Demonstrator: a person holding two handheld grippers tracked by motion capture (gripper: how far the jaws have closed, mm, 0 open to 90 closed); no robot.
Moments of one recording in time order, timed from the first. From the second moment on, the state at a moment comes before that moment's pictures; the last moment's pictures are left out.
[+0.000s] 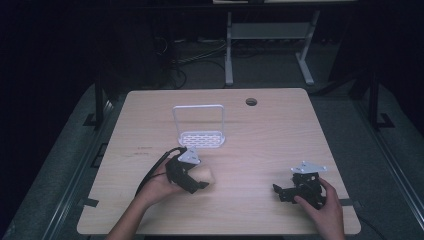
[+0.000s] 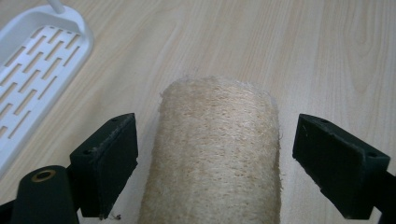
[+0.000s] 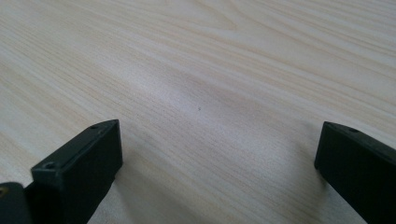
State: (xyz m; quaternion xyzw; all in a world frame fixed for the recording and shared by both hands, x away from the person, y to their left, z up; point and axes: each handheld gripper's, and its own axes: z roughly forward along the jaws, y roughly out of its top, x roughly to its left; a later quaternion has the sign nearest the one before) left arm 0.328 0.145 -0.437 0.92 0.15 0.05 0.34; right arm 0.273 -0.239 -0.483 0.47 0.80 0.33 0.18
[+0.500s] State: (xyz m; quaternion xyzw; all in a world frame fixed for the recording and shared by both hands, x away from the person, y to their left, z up) left arm 0.331 0.143 -0.451 0.93 0.16 0.05 0.32; right arm 0.273 -0.239 -0.483 0.47 0.80 0.33 0.18
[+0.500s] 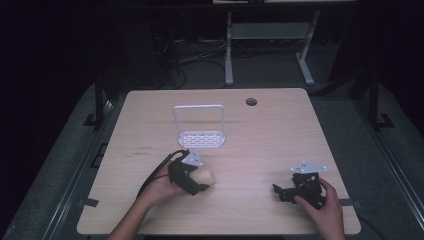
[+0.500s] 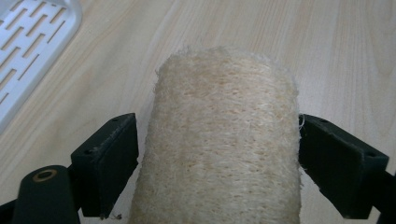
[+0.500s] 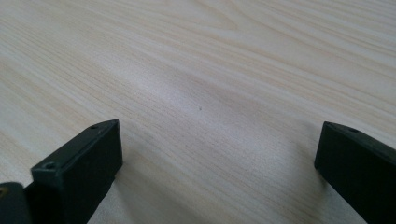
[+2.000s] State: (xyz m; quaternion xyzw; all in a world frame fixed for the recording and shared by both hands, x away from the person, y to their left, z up) left arm 0.330 0.150 -0.445 0.91 0.24 0.10 0.32; right arm 0.273 -0.239 -0.483 0.47 0.80 0.33 0.18
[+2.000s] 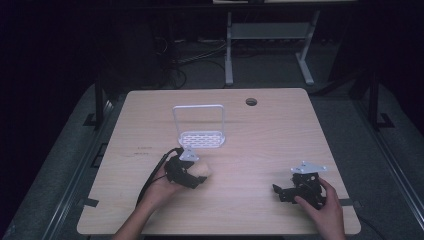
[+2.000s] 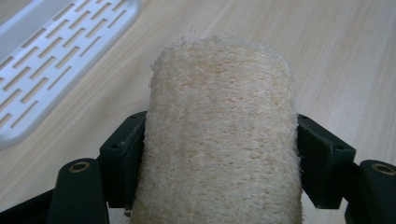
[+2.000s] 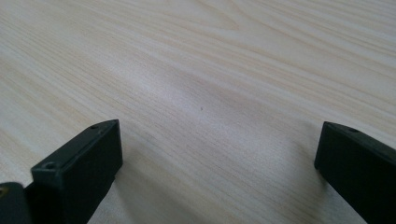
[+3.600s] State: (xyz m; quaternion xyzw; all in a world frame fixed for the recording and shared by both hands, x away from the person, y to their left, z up) left arm 0.361 0.148 -0.423 0.89 0.28 0.12 0.34; right arm 0.273 -0.239 -0.483 0.47 0.80 0.33 0.18
